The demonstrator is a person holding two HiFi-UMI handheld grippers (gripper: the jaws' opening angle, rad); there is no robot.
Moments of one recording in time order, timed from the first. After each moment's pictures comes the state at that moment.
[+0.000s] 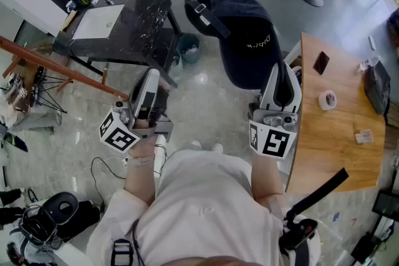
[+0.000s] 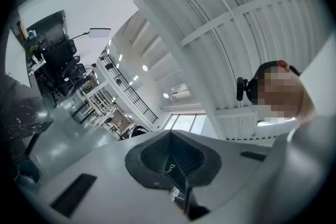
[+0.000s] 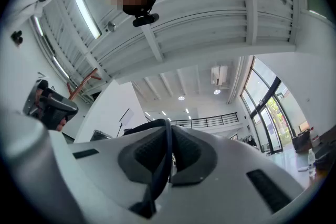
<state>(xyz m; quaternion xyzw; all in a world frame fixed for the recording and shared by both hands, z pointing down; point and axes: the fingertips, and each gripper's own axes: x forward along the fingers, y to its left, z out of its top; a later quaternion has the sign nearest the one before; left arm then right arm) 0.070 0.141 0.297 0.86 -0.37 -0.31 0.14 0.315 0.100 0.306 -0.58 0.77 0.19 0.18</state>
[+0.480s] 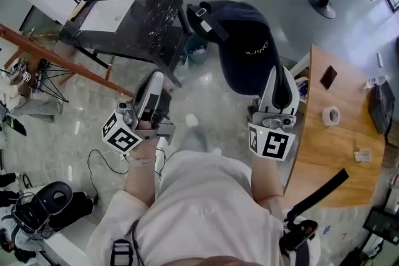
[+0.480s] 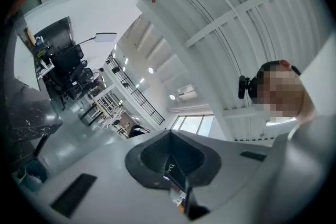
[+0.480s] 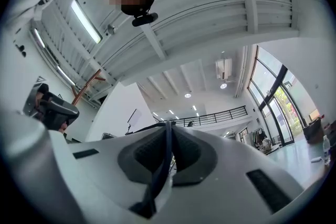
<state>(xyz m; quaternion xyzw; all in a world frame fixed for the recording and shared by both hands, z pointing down) 0.055 0.120 0.318 0.85 -0.40 -0.31 0.15 0.290 0.066 0.321 -0.55 0.80 0.17 0.18</state>
